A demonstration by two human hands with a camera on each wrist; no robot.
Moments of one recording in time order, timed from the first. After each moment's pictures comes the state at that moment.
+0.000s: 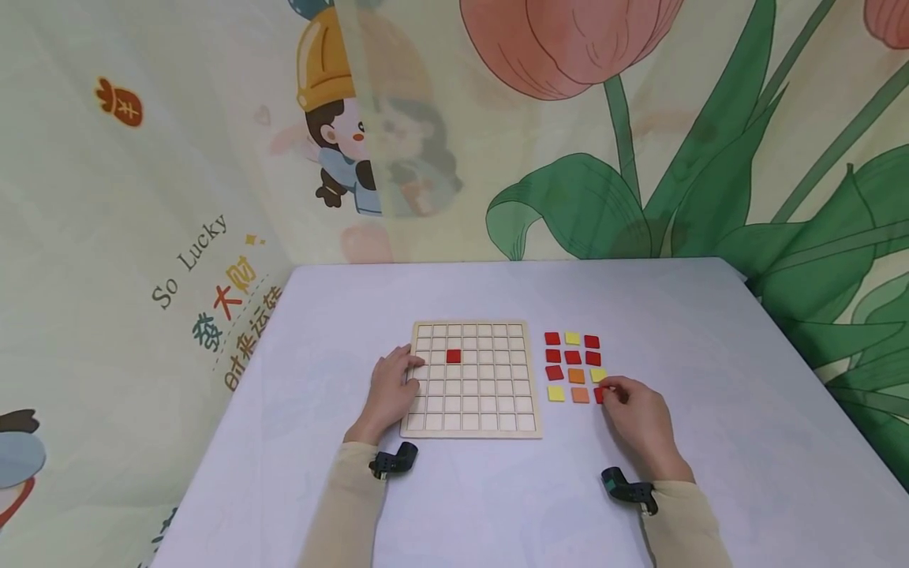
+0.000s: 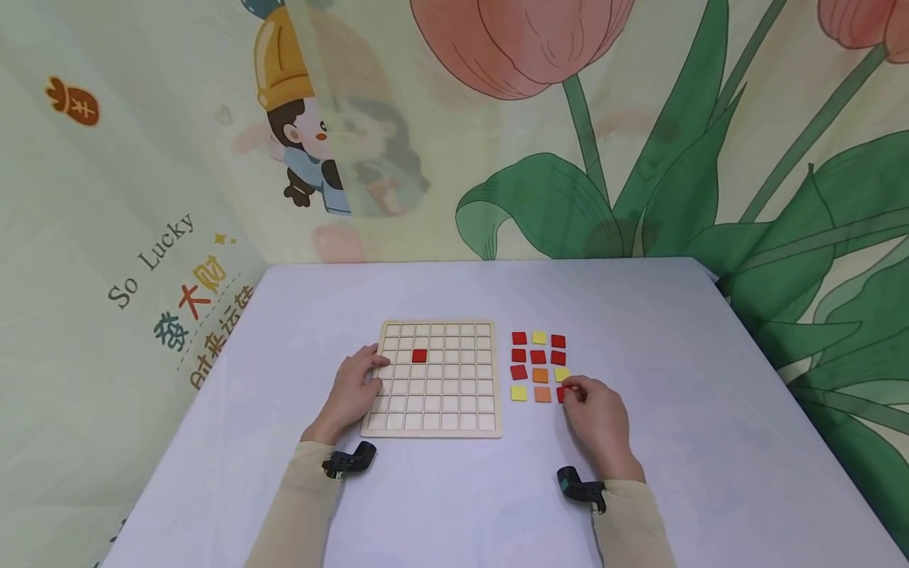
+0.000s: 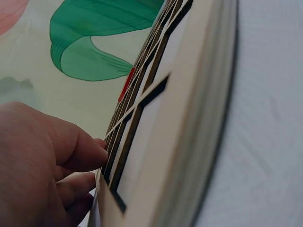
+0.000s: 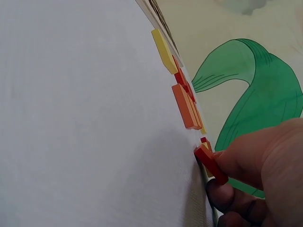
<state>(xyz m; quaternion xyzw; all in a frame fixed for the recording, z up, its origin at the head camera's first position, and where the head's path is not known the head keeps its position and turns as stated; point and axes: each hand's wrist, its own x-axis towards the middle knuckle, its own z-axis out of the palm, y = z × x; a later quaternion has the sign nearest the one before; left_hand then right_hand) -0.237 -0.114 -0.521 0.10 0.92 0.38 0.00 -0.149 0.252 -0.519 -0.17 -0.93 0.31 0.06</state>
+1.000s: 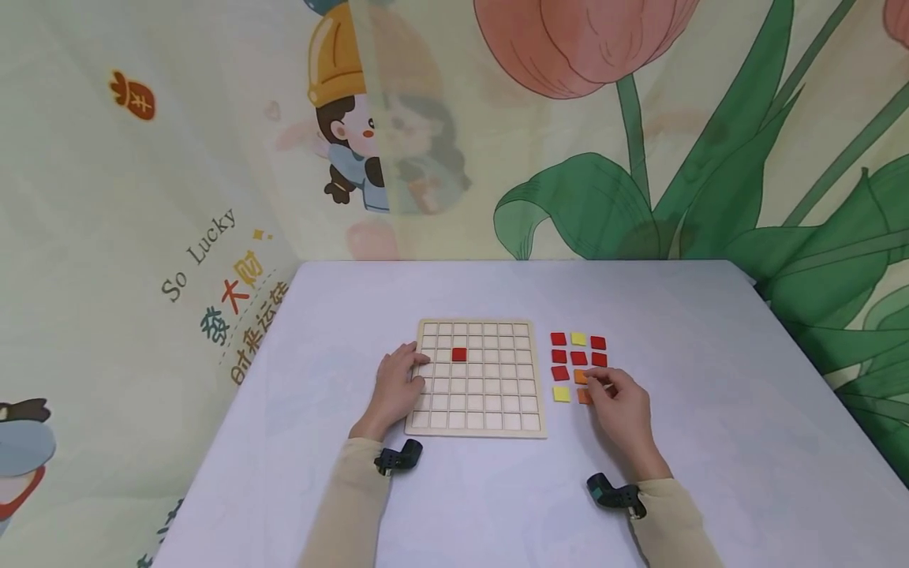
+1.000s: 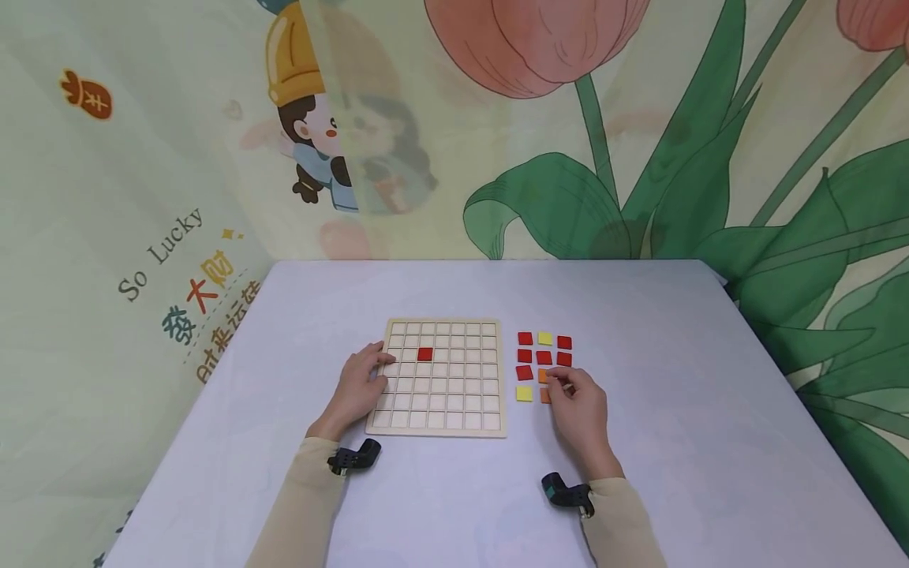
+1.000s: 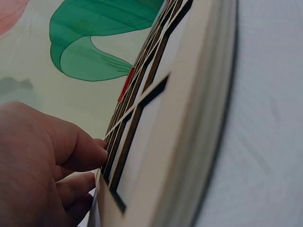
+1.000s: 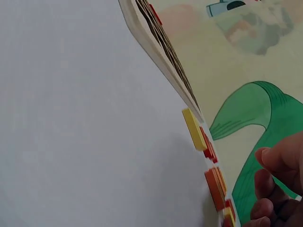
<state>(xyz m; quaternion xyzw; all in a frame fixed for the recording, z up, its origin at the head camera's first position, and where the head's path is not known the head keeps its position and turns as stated) -0.236 -0.116 -0.520 0.10 0.92 0.38 -0.01 -0.157 0.224 -0.522 -0.12 -0.88 0.41 0.18</state>
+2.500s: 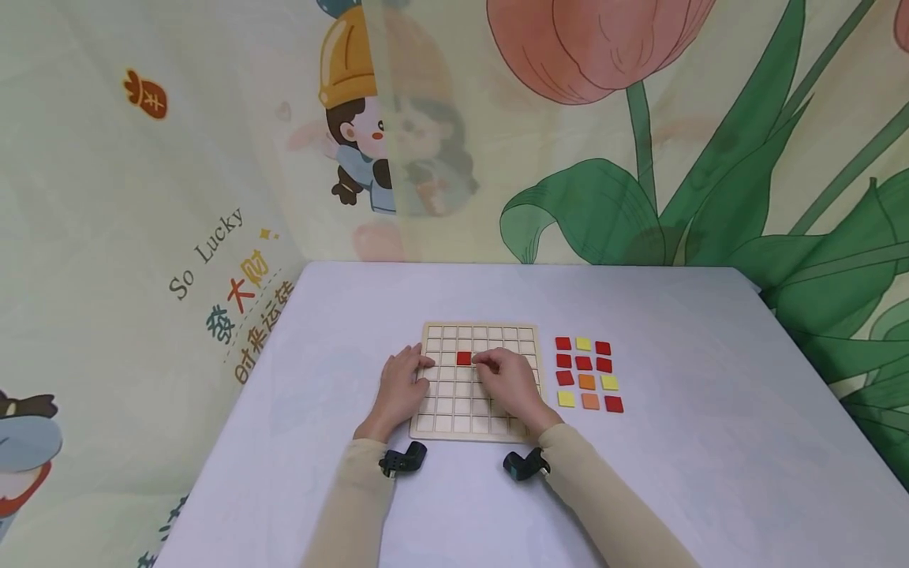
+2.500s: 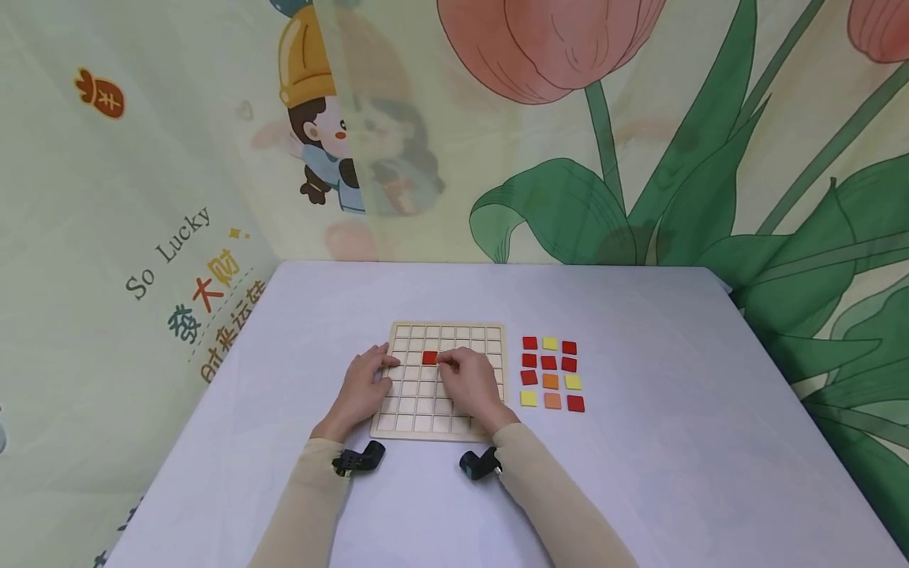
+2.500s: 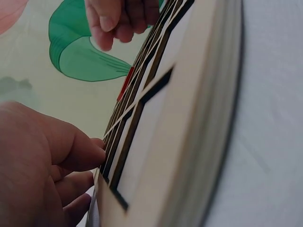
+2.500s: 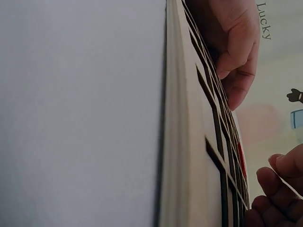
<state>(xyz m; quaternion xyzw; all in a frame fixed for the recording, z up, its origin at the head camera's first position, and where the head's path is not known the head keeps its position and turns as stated) -0.238 -0.116 -0.523 0.10 0.92 0.39 -0.01 -0.227 0.092 -0.512 0.05 -0.89 0.45 0.05</state>
